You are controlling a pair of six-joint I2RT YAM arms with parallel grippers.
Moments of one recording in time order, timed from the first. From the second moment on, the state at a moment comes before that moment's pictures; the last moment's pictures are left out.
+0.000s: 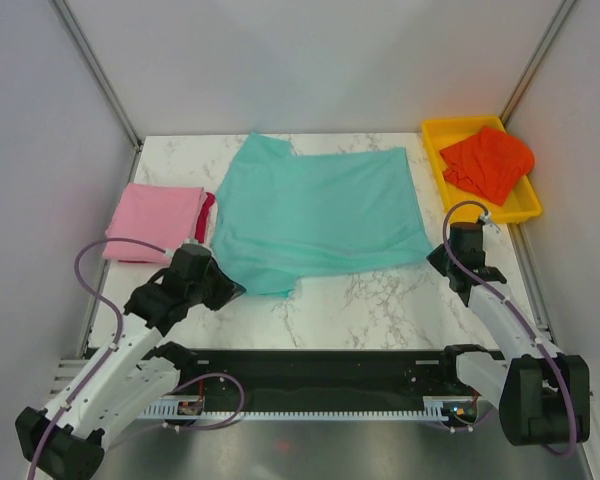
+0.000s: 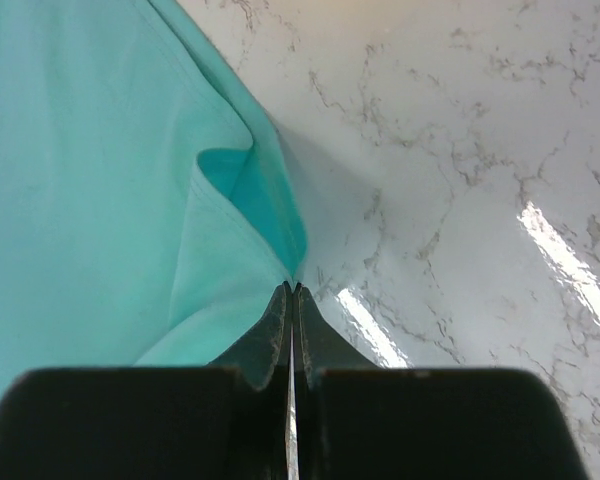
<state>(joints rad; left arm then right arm) -0.47 0.73 0.62 -0.74 0.00 -1.14 0.03 1.06 0.53 -0.21 0.19 0.80</state>
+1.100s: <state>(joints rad) -0.47 0.88 0.90 -0.88 -0.06 -1.19 0.03 1.09 0.63 -0.41 0.18 0.80</state>
